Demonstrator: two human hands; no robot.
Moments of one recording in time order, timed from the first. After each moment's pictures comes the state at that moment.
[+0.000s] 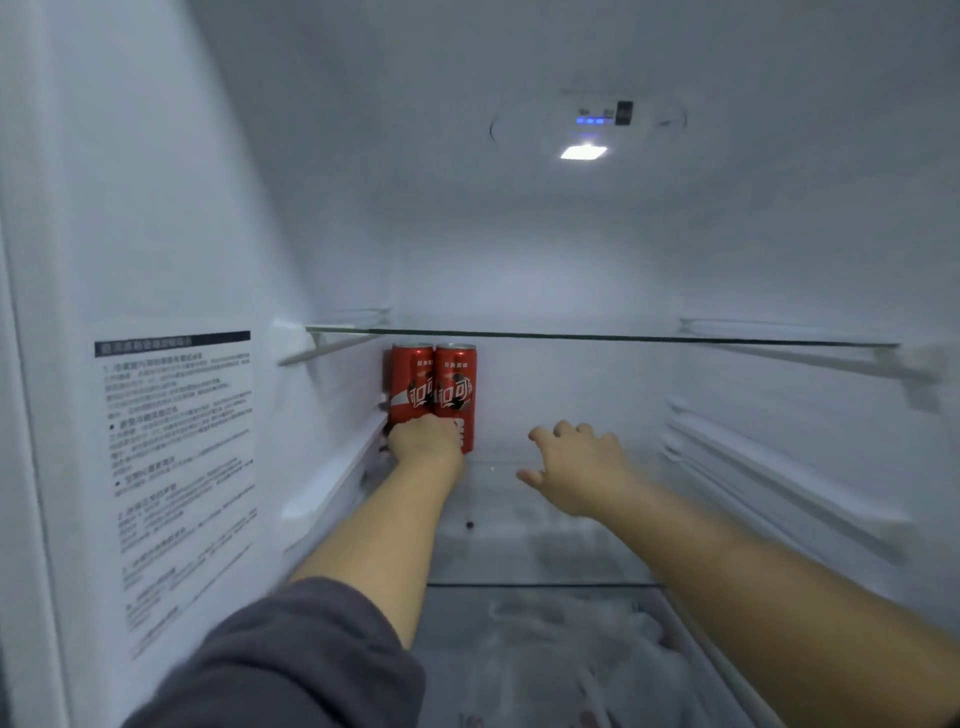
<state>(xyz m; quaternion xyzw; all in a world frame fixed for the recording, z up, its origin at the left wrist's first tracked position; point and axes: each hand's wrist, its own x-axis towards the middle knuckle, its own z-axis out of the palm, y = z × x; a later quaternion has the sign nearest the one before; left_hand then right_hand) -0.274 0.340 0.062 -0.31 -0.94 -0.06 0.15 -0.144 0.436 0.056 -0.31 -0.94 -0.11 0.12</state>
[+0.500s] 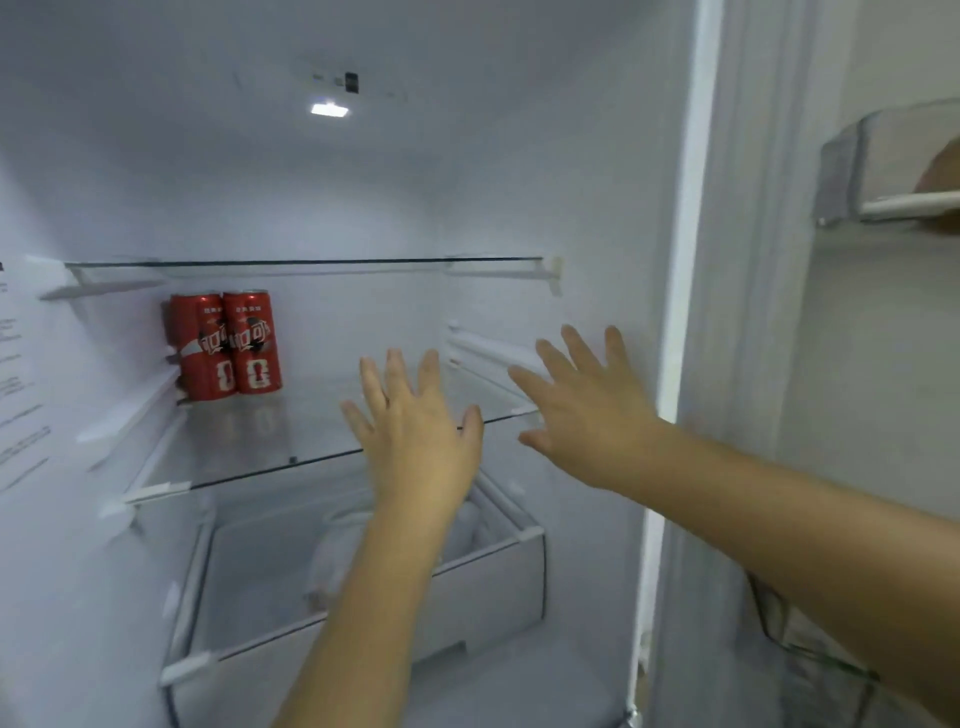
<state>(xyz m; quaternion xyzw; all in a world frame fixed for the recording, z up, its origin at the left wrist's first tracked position) -0.029 0.279 0.023 -0.49 -0.76 -0.37 0.20 0.122 0.333 0.063 -0.43 -0.85 -0.30 0.07</state>
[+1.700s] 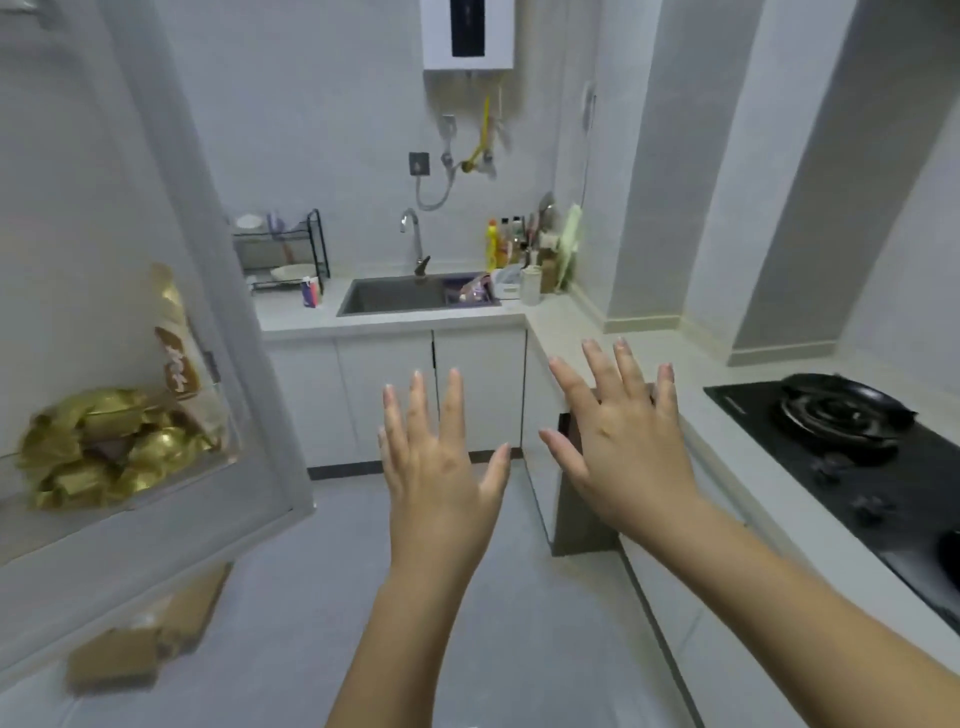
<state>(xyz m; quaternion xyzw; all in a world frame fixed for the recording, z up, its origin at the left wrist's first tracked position) 0.602 0.023 -0.116 -0.88 -0.30 -0.33 -0.18 0.722 -0.093 -0.084 -0.88 -0.42 -0.20 0.09</state>
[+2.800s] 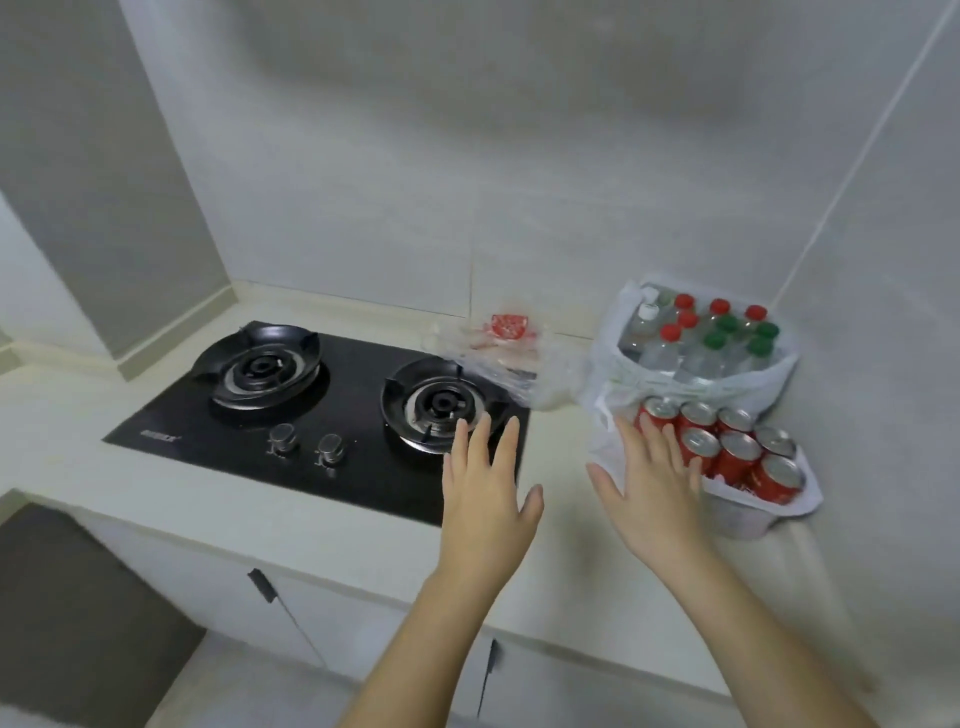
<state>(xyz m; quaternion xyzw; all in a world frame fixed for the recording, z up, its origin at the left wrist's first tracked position) 0.941 -0.408 -0.222 -0.89 0.31 -0.04 -0.32 0.863 -0.573 -0.219 -0.93 0.31 -0.13 0.14</state>
